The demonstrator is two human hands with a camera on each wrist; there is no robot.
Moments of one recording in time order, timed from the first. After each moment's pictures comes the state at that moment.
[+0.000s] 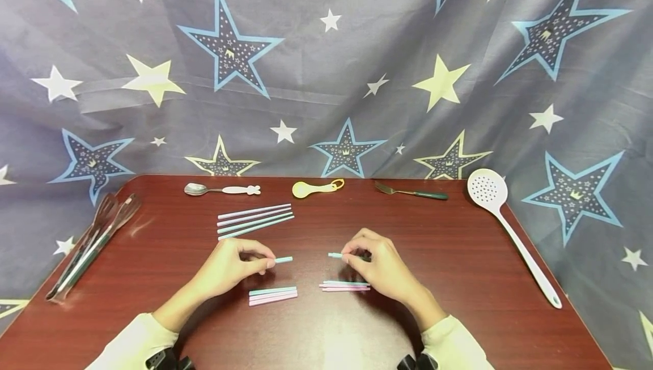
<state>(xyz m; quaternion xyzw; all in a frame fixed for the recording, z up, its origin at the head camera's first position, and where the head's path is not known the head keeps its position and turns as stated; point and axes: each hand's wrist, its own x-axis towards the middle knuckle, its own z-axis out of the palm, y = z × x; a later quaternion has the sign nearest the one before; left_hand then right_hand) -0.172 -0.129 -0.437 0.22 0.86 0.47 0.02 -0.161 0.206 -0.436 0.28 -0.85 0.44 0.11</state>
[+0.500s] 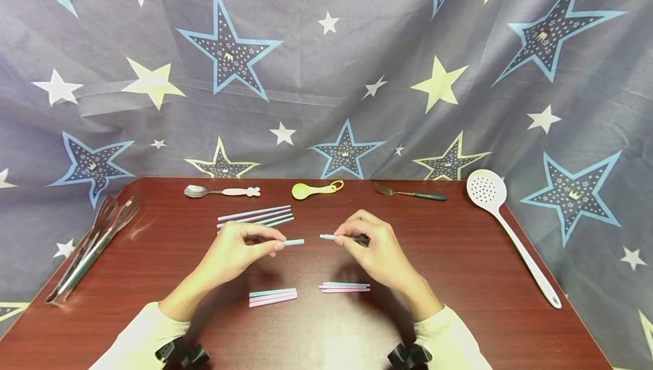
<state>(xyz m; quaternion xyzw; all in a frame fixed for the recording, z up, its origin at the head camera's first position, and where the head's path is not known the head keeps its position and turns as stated) -0.174 -0.105 -0.392 0.24 0.82 0.52 -0.01 -0.165 0.194 -0.398 0.30 -0.80 0.49 0.17</state>
